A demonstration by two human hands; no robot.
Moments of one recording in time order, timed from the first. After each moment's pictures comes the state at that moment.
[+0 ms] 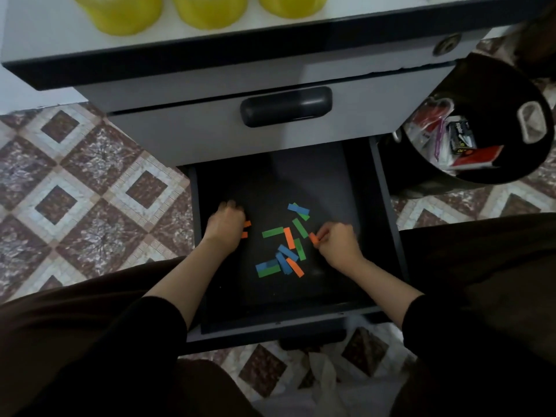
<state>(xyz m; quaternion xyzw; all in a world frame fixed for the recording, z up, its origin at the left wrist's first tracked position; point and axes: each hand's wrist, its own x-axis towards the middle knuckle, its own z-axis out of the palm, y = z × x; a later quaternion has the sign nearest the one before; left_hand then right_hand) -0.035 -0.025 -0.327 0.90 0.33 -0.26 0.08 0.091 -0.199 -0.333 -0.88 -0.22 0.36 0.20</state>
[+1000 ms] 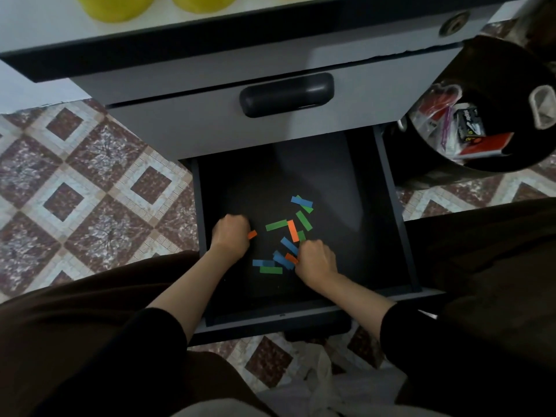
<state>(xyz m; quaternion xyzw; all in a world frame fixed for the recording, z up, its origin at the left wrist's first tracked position) -0.049 -0.043 -0.331 0.85 0.41 -0.26 0.19 0.034 -0.189 -0.329 -0.85 -0.34 0.40 0.03</state>
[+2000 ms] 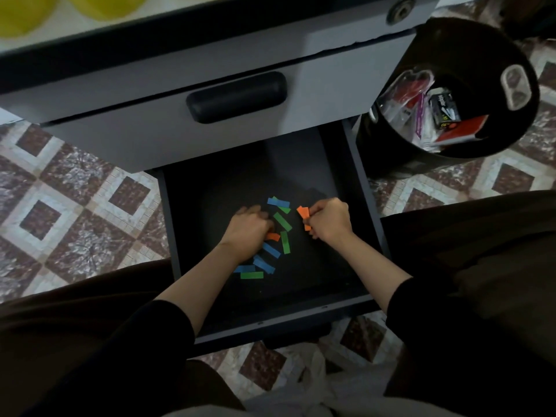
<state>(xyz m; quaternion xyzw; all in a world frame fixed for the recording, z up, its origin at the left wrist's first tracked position) 0.001 -0.070 -0.340 0.97 0.10 -0.22 0.09 0.118 -0.192 -0.336 -0.88 -0.06 0.39 0.28</state>
